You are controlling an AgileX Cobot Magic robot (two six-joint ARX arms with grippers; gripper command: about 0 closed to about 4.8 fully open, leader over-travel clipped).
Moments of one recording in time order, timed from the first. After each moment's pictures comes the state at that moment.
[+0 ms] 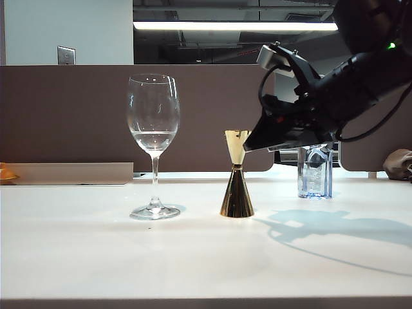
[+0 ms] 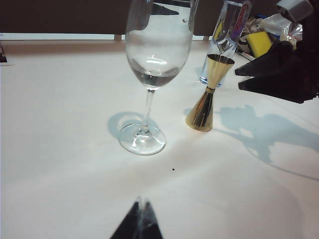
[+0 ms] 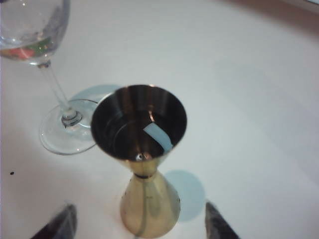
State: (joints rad) left arm 0.03 0.00 0.05 -0.18 0.65 -0.04; right arm 0.41 1.53 0.72 0.37 -0.36 -0.18
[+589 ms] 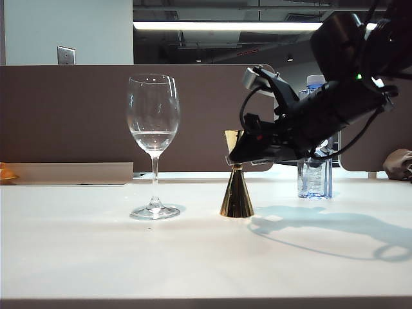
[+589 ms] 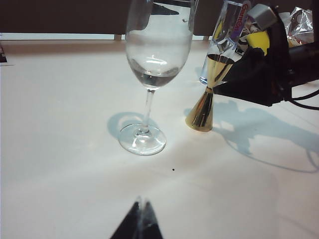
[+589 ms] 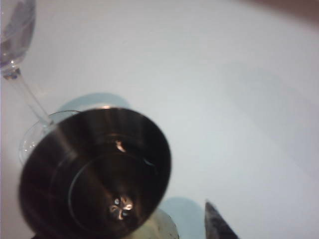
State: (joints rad) left arm 0.03 0.00 0.05 -0.18 0.65 -0.04; right arm 0.41 1.72 0.83 0.44 -0.40 -0.16
